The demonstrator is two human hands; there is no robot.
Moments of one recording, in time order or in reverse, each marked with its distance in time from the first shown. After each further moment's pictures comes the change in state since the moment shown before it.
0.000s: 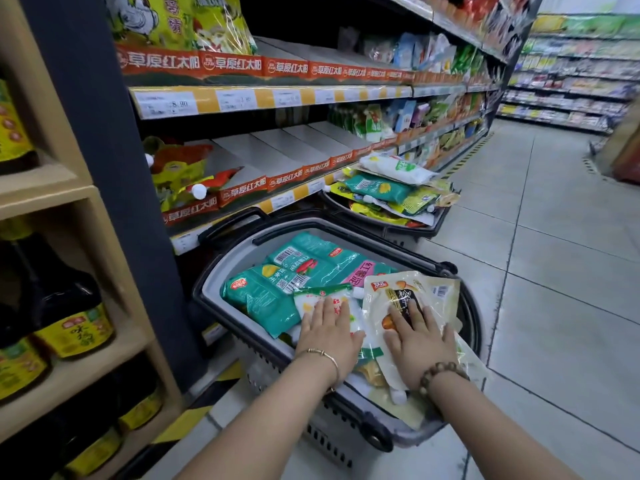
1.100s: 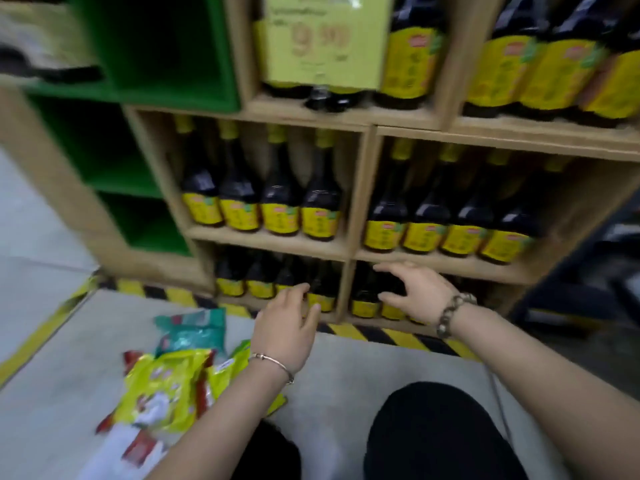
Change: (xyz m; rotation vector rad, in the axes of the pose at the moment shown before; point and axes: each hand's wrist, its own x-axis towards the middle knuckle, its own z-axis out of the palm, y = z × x) left_hand -0.505 -0.246 0.037 -0.376 0.783 -1.092; right_hand -0.258 -0.413 0.021 0.029 -0.217 -1.427
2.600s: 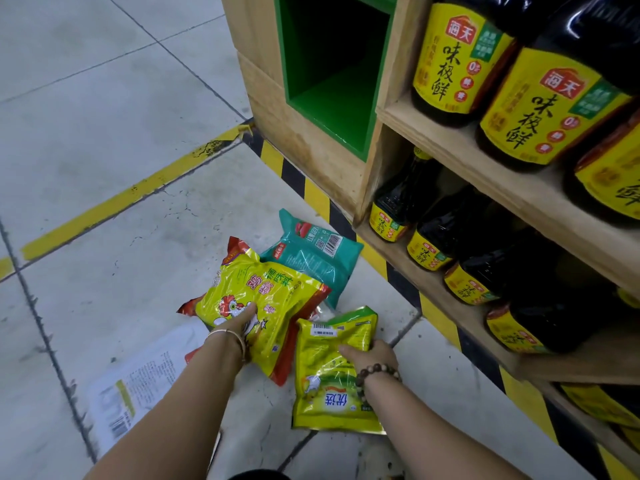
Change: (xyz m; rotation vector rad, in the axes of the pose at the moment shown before) left_hand -0.019 -0.397 0.096 -1.293 0.675 -1.669; right_hand 0.176 -0.142 0.424 0.511 -0.642 0.617
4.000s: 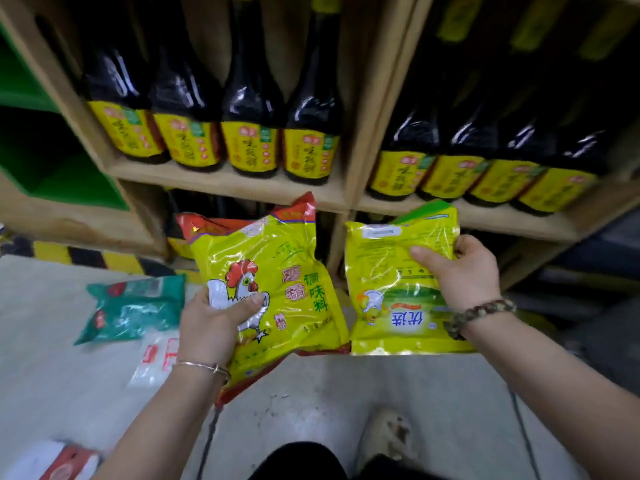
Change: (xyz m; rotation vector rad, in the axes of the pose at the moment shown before) left_hand -0.275 -0.085 0.058 0.587 -0.800 0.833; right_hand -0.250 0.140 -0.277 0.663 0.927 -0.458
